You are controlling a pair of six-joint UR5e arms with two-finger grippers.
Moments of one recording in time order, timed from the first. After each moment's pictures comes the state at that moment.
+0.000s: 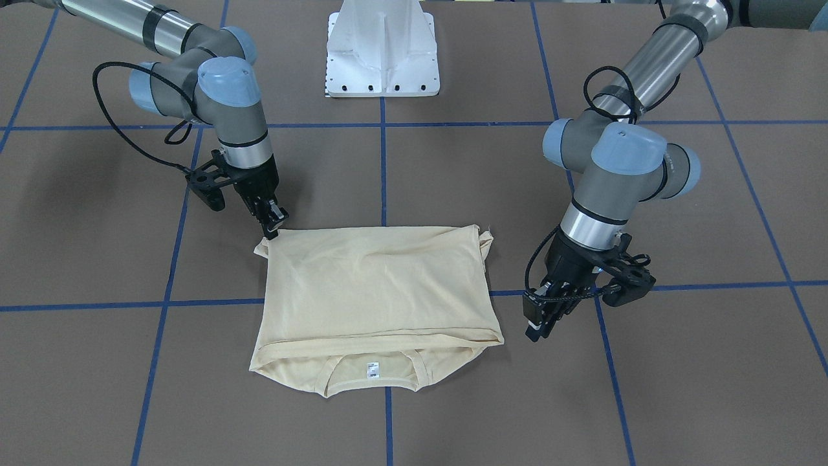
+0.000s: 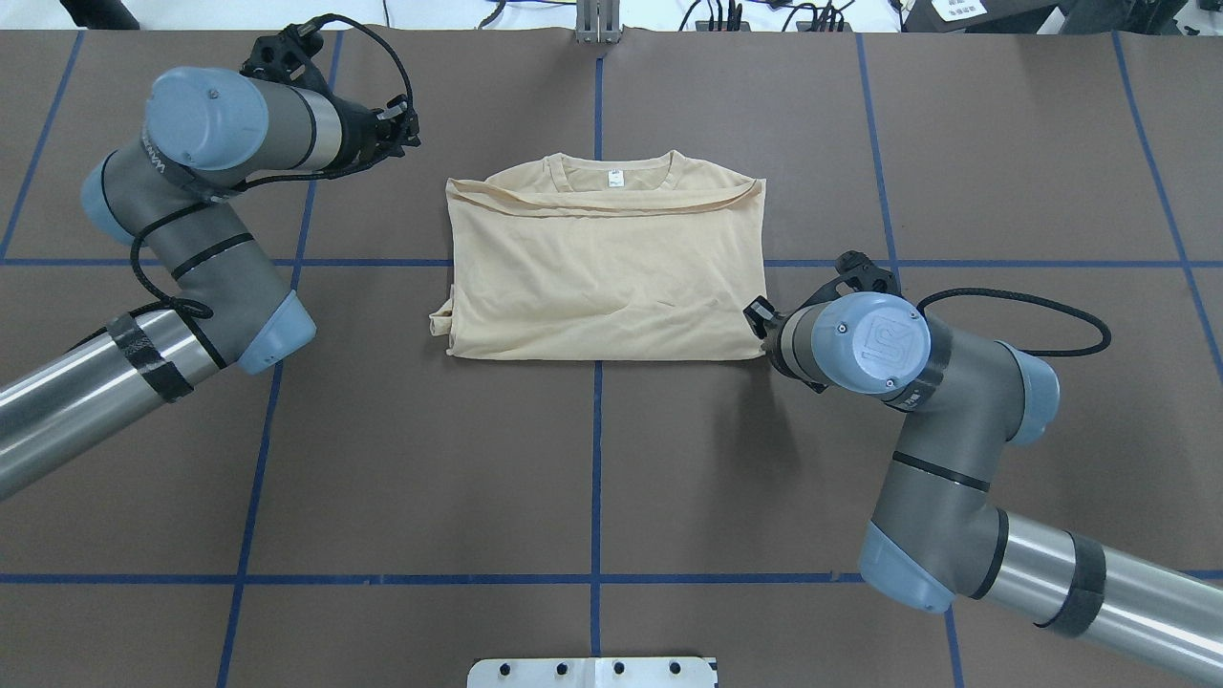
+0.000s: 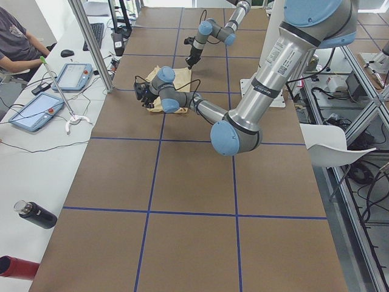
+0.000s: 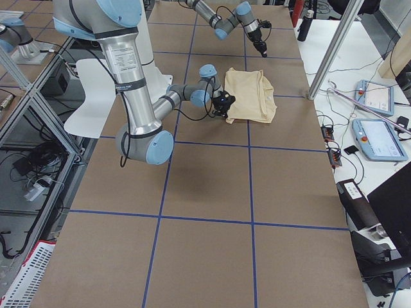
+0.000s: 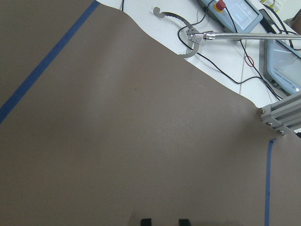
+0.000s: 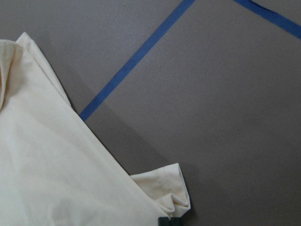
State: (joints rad) left arm -0.82 -2.17 -1.33 -2.37 -1.73 -1.58; right arm 0.49 -1.21 1.76 -1.28 1.58 2.06
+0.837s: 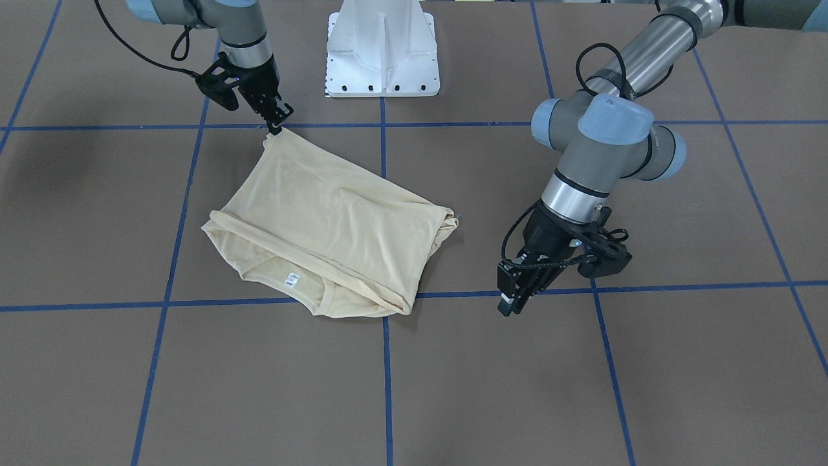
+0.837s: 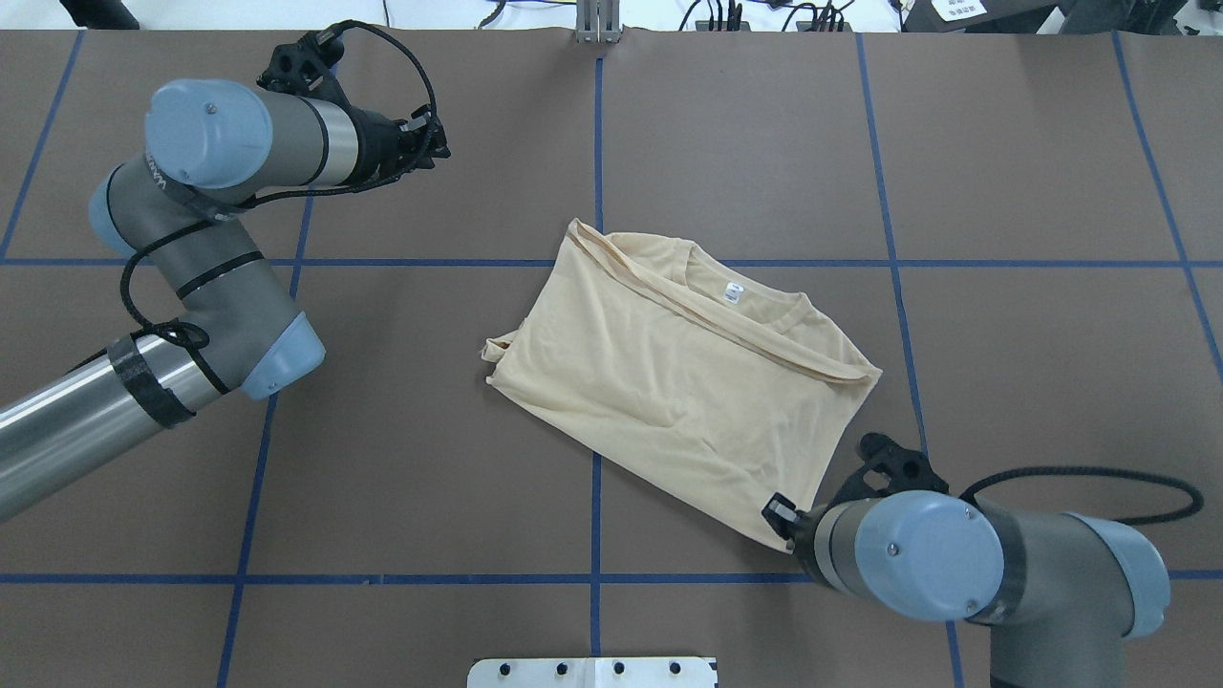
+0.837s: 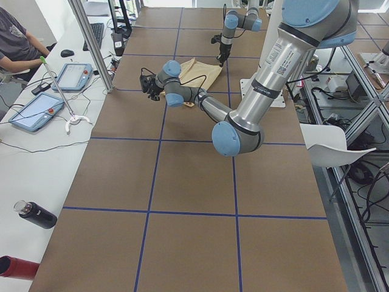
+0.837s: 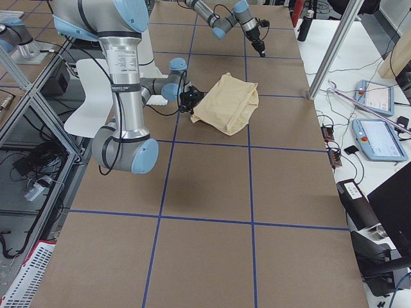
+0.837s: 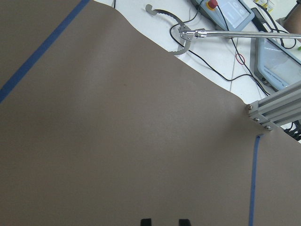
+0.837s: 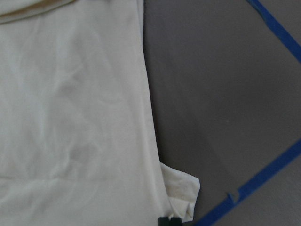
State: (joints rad) left arm -0.77 -2.14 -1.47 -2.36 -1.75 -1.61; right arm 0.17 -1.41 2.12 -1.52 1.62 2.15
